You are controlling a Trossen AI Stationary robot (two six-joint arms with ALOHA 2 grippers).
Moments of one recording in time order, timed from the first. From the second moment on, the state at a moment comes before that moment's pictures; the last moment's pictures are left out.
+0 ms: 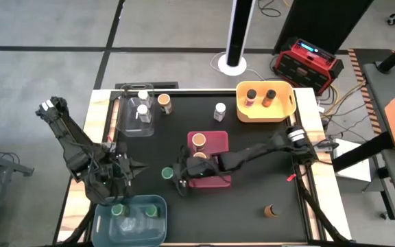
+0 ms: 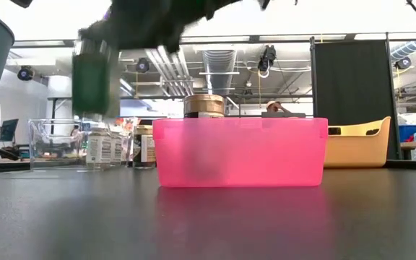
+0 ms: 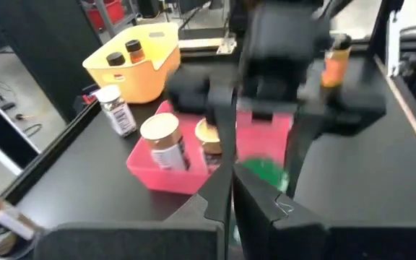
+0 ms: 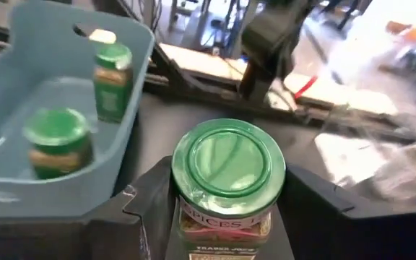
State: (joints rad) left arm -0.92 1.00 0.85 -0.67 -1.05 -0.65; right arm 0.24 2.09 1.54 0.15 0.20 -0.09
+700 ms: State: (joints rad) left arm -0.92 1.28 0.86 0.02 -0.88 -0.13; right arm 0.70 2.05 1.46 0.55 0.81 -0.23
